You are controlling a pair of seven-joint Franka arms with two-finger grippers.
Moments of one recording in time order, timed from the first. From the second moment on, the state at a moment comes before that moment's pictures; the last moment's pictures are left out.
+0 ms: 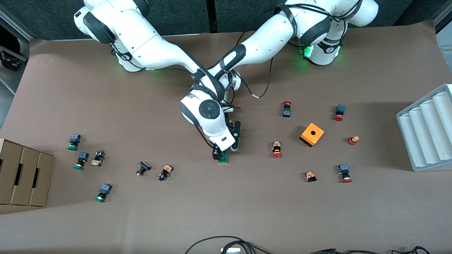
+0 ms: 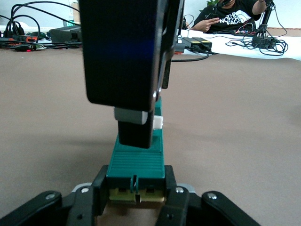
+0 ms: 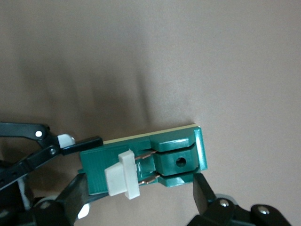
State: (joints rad) left arm -0.83 0.98 -0.33 -1.63 1.90 1.94 -2.52; right arm 0.65 0.76 0.08 -1.52 -0.12 2.37 -0.61
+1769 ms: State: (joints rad) left arm -0.83 0.98 -0.33 -1.63 1.90 1.94 -2.52; right arm 0.65 0.78 0.08 -1.52 -0.12 2.42 -0.62
